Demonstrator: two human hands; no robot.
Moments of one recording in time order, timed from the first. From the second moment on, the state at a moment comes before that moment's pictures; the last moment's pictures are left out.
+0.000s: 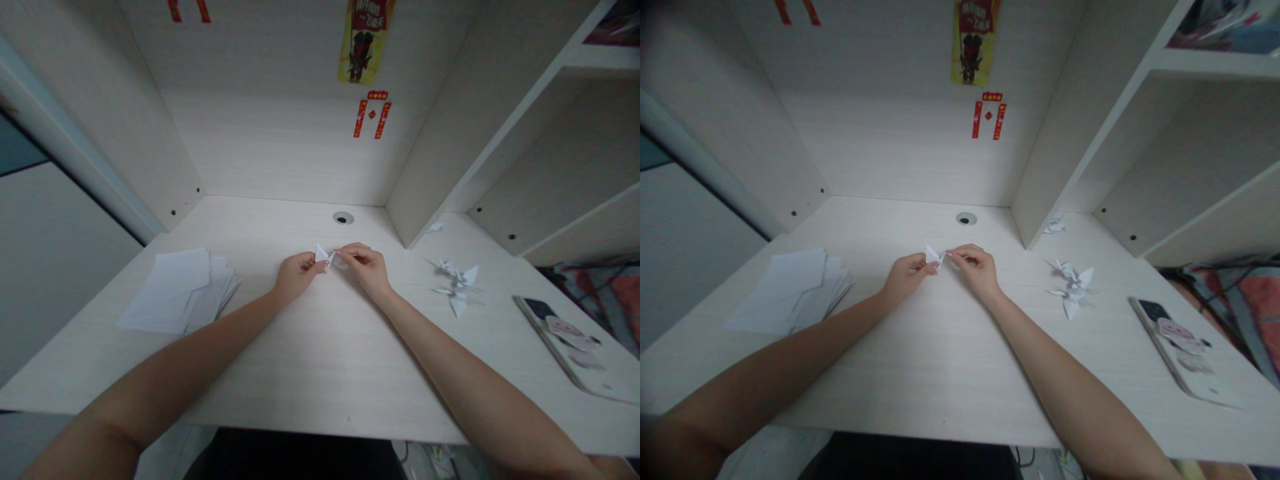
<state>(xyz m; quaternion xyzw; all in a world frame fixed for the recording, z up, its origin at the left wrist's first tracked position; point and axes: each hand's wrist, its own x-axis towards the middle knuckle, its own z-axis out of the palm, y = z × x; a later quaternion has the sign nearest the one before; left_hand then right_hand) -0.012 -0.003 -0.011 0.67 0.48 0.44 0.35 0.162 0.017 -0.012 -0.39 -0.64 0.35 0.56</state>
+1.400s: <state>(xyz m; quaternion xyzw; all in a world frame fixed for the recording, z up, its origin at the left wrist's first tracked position) -0.011 -0.005 -0.008 0.67 0.47 0.44 0.37 0.162 0.019 -0.018 -0.38 -0.63 0.40 0.54</state>
